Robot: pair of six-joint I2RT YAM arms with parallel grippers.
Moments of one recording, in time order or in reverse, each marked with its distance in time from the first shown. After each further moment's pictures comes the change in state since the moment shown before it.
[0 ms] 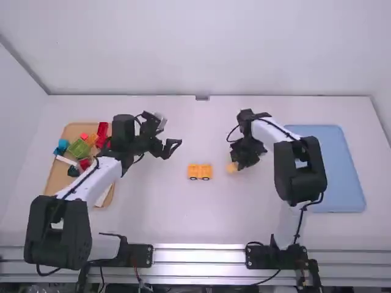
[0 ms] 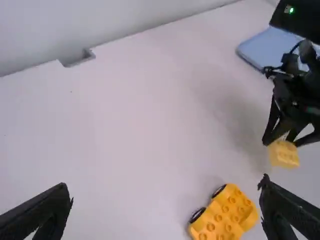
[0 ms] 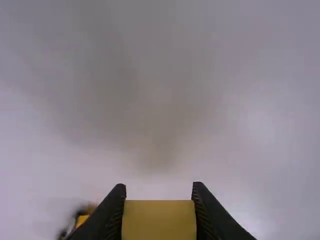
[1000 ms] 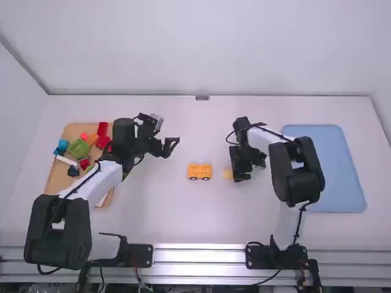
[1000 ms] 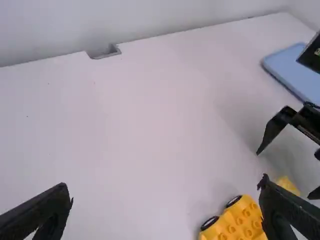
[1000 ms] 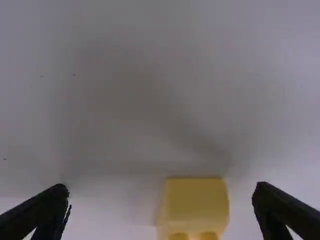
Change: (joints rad) left arm 0.000 0.000 -0.058 0.109 -0.089 -0.121; right arm 0.033 0.000 -0.129 0.185 0.024 0.506
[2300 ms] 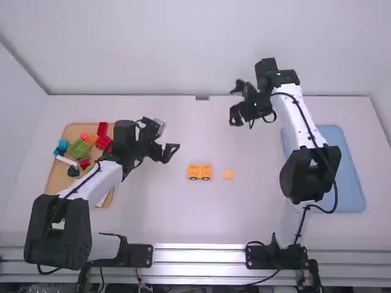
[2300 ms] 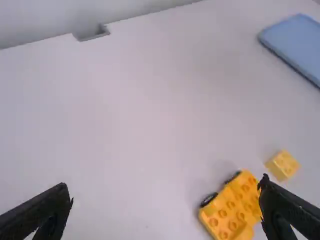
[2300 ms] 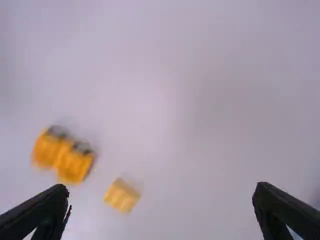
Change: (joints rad) left arm 0.000 0.000 -0.002 -0.090 0.047 0.131; right arm -0.121 0.004 0.732 -0.462 -0.156 -2.191
